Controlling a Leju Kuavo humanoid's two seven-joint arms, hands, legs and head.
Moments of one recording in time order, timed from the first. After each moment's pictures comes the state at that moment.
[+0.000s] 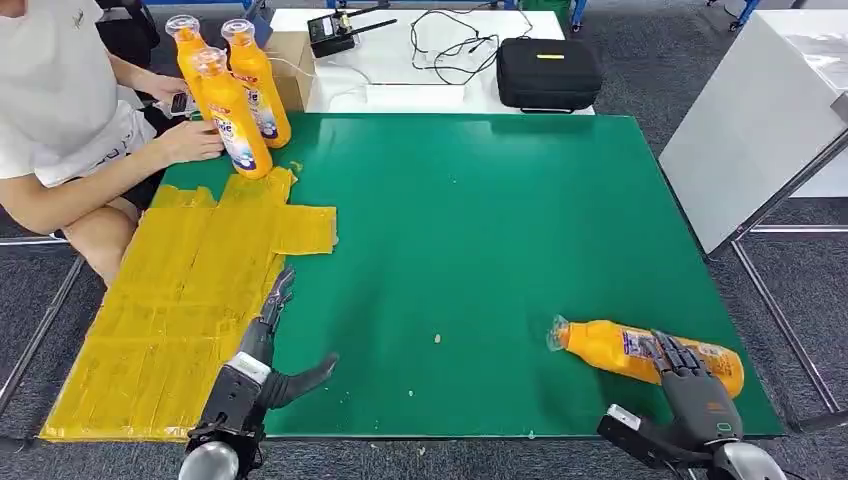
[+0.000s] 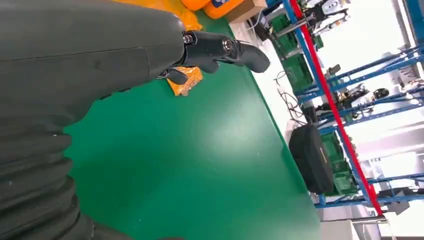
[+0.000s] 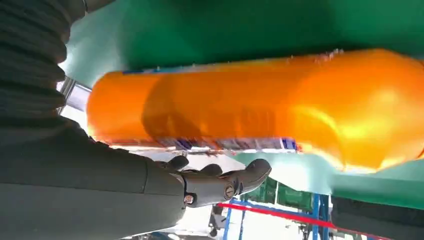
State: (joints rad) left arm 0.09 -0.07 -0.27 -1.55 -0.32 0.19 -0.42; right arm 0.22 -0.39 -0.07 -1.44 1.03 -0.20 -0.15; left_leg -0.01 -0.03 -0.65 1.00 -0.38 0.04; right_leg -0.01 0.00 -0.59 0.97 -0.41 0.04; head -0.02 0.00
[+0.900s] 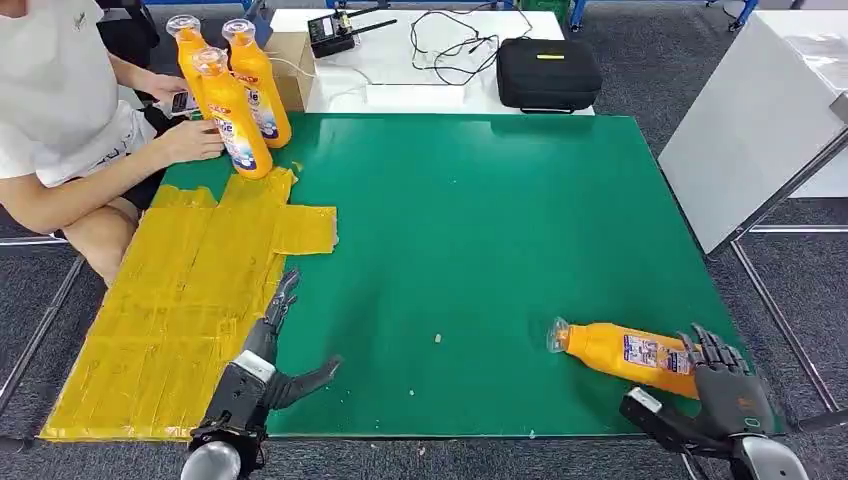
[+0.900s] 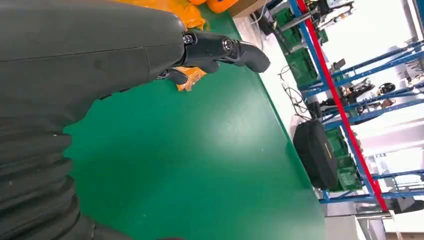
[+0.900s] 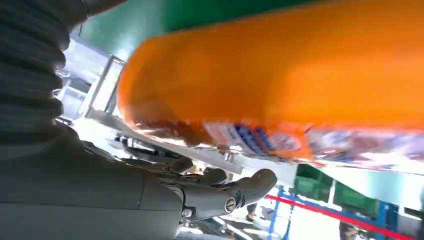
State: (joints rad) left arm 0.08 -0.07 -0.27 -1.54 -0.33 0.18 -0.40; right arm 0.16 -0.38 -0.17 -1.33 1.21 -0.23 -0.03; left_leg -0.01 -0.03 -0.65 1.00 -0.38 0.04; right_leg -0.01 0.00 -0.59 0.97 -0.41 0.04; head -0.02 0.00
